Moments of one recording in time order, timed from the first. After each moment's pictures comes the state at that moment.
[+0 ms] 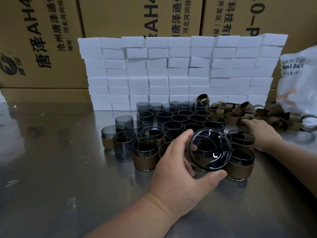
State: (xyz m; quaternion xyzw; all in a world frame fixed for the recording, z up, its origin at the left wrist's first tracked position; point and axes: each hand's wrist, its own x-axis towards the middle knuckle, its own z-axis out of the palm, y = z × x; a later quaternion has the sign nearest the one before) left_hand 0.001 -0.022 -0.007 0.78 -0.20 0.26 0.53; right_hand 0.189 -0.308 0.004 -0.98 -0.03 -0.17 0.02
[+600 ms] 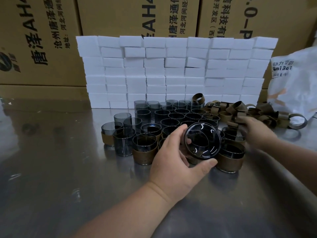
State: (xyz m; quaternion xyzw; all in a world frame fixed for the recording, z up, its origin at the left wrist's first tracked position) left_hand -0.001 -0.019 -0.003 0.77 -0.19 0.25 0.55; right_hand 0.165 -0.298 0.009 -0.96 -0.01 -0.22 0.15
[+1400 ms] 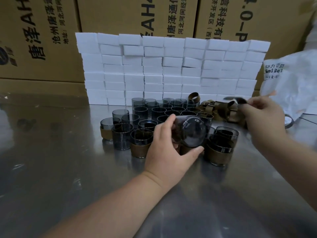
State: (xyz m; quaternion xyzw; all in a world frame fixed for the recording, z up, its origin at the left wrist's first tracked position) left_hand -0.001 -0.019 0.003 0.80 -0.17 0.33 0.47; right_hand 0.057 -0.224 0.072 -0.71 -0.01 -0.39 0.59
